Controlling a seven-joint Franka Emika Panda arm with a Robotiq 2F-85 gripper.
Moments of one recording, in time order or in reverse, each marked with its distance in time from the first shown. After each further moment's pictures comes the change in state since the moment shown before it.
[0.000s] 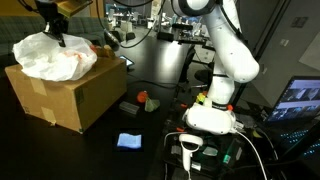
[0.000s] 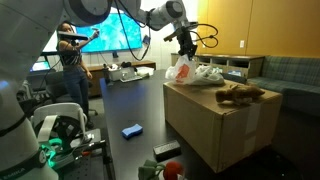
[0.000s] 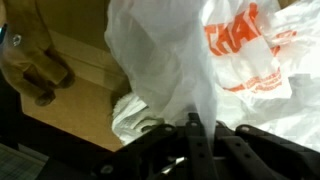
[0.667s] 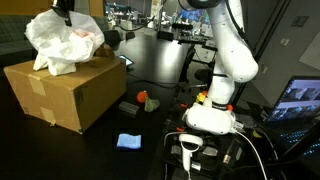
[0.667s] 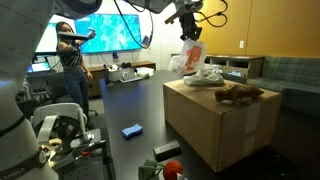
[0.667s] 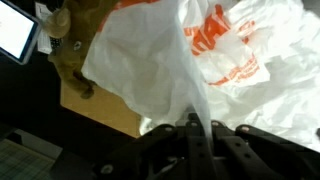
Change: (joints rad) arm -0.046 -0.098 0.029 0.045 0.005 -0.130 -0.093
